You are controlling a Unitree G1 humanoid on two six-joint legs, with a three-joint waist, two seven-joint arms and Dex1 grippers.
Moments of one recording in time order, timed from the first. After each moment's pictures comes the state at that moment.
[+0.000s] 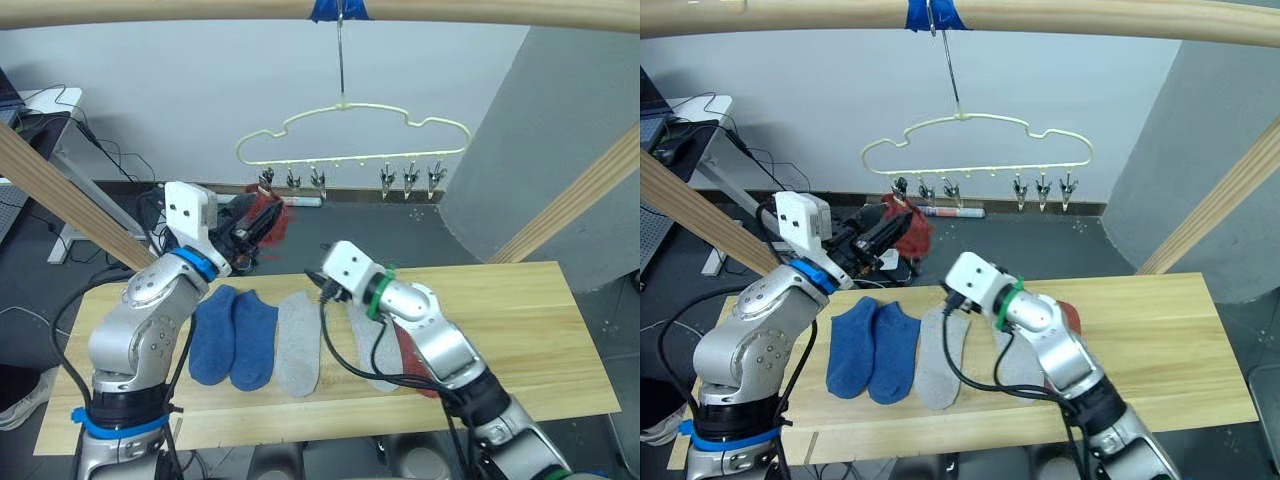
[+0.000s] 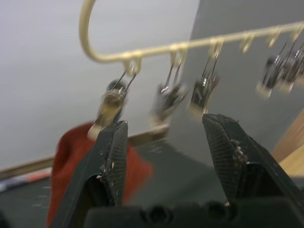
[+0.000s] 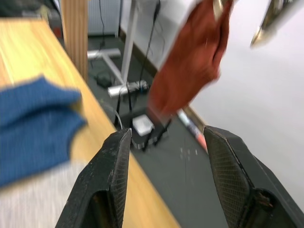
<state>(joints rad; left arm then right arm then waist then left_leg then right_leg) -0.30 0.48 0.17 -0.34 -0.54 0.51 -0.39 -0.40 -0.19 0.40 -0.18 -0.17 0.34 0.52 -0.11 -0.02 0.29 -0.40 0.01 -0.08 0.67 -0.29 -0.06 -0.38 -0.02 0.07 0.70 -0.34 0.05</state>
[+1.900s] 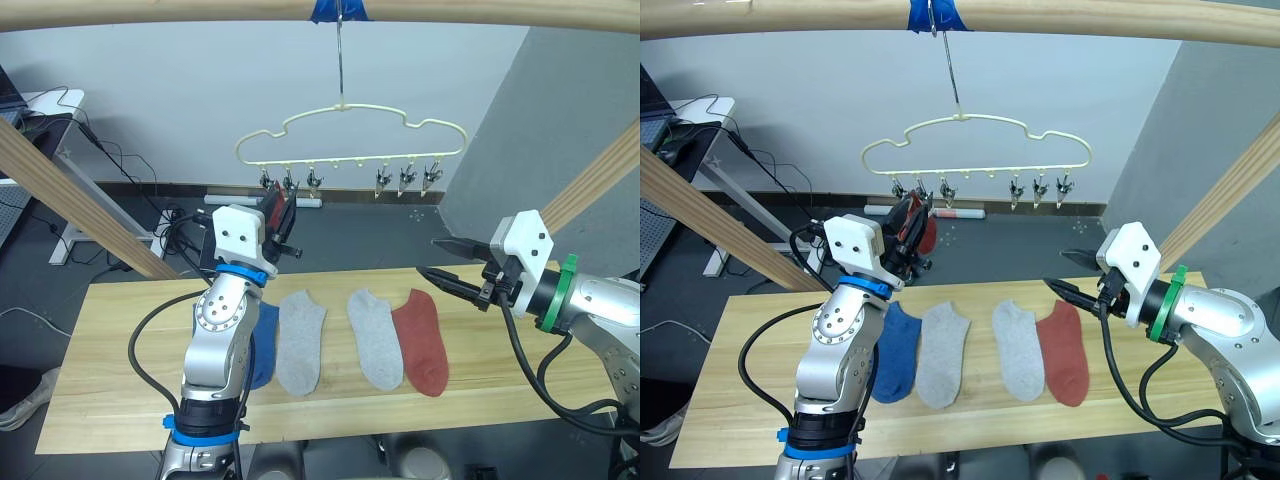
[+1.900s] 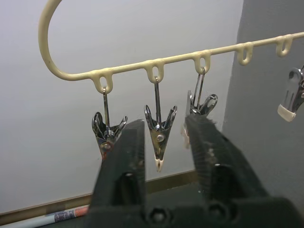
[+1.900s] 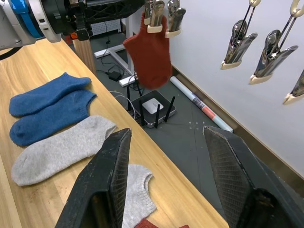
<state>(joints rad) -0.27 0.13 0.03 -0.26 -0.19 0.17 -0.21 -0.20 -0.74 -0.17 -0.70 0.54 0.76 0.72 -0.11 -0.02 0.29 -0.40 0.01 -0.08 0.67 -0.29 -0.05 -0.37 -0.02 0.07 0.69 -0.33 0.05</state>
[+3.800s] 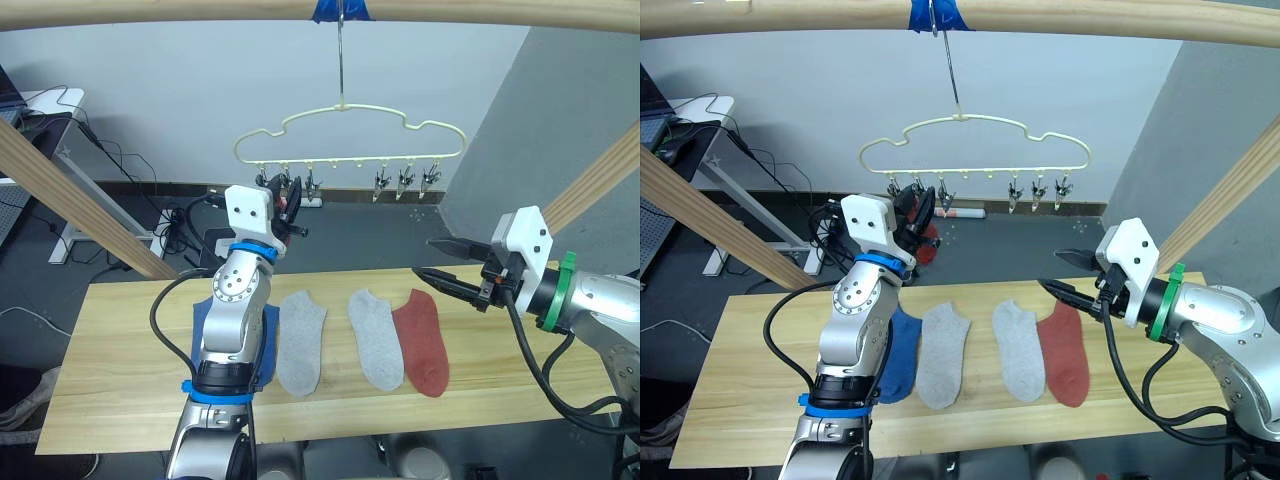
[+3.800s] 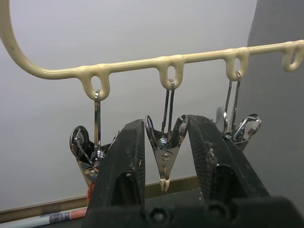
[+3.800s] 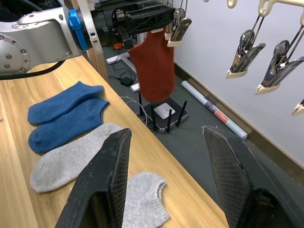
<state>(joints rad) -0.45 0.10 0.05 -0.03 -0.19 0.10 -0.19 -0.22 -0.77 -0.17 -0.70 0.65 0.78 0.69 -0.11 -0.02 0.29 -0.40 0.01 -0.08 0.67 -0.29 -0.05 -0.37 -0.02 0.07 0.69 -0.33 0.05</state>
